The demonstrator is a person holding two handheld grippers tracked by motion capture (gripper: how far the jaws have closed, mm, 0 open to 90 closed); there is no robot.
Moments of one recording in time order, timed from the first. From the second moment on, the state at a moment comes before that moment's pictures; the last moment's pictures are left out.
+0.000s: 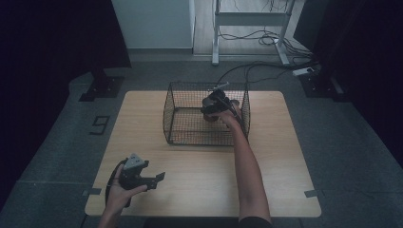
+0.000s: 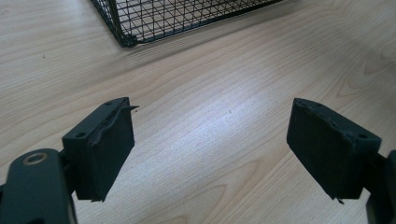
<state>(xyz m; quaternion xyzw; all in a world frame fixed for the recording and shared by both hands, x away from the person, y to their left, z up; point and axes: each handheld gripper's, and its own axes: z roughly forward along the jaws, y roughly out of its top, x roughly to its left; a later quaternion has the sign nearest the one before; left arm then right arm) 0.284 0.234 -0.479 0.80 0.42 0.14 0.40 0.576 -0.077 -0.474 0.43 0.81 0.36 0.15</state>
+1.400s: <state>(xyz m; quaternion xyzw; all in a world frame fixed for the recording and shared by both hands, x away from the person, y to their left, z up) 0.284 0.238 -0.478 0.80 0.43 0.14 0.40 0.584 -0.079 -0.490 0.44 0.84 0.28 0.13</state>
